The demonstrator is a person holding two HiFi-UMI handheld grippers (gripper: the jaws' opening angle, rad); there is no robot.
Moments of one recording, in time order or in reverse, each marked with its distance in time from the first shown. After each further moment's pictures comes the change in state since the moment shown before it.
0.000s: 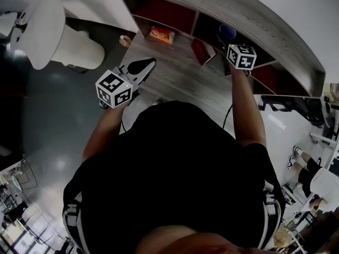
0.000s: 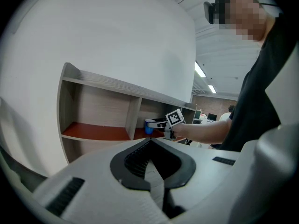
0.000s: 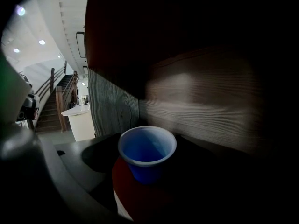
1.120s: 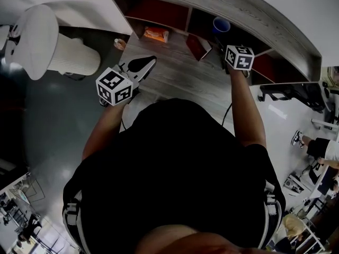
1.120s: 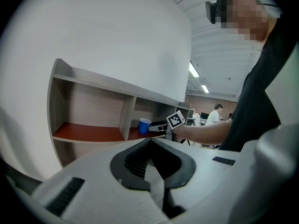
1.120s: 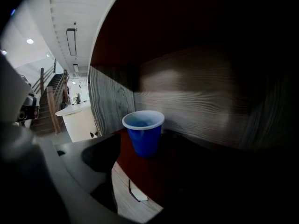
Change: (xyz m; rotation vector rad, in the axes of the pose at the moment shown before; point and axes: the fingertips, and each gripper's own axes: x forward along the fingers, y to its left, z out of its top) left arm 0.006 -0.006 0.002 0.017 0.016 -0.085; right arm -0.034 -0.003 -0.029 0.058 0.061 -0.086
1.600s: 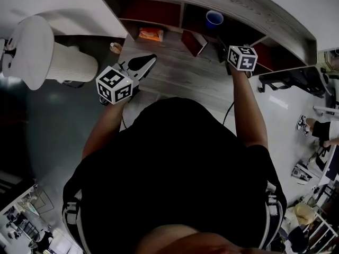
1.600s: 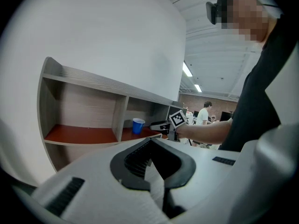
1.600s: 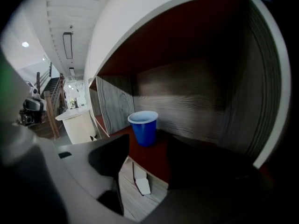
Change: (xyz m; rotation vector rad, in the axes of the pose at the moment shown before) left arm 0.003 -0.013 0.002 0.031 0.016 -0.084; right arm -0.047 -0.001 -0.007 0.051 -0.018 -0.033
